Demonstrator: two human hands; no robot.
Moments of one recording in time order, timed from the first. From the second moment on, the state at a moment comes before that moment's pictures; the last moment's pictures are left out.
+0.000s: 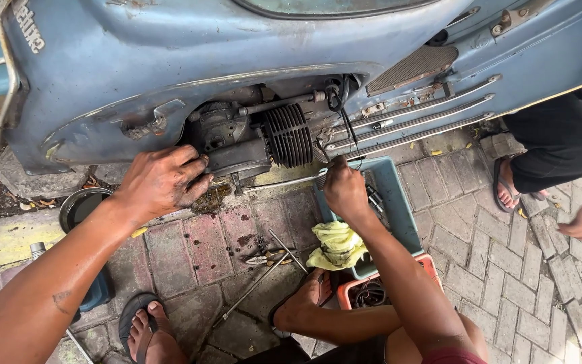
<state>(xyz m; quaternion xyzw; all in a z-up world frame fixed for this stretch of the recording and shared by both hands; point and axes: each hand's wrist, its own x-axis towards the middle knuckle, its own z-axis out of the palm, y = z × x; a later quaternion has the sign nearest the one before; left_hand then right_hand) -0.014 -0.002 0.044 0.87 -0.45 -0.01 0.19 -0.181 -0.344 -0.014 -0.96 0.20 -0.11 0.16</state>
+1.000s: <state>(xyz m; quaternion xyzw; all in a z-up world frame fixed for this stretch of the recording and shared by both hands) 0.004 0.007 -0.003 0.77 -0.57 0.17 0.24 -0.135 -0.429 -0.156 -0.94 0.01 -0.33 0.06</state>
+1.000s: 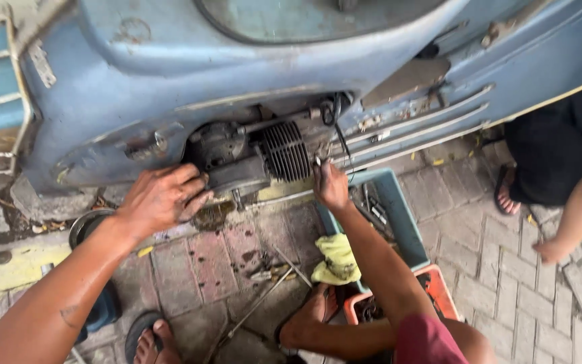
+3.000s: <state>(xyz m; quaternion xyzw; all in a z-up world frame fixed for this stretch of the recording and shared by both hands) 0.009 0.003 0.008 0.76 -0.58 0.10 0.27 -0.098 -0.487 -0.241 -0.92 0.00 -0.38 0.01</state>
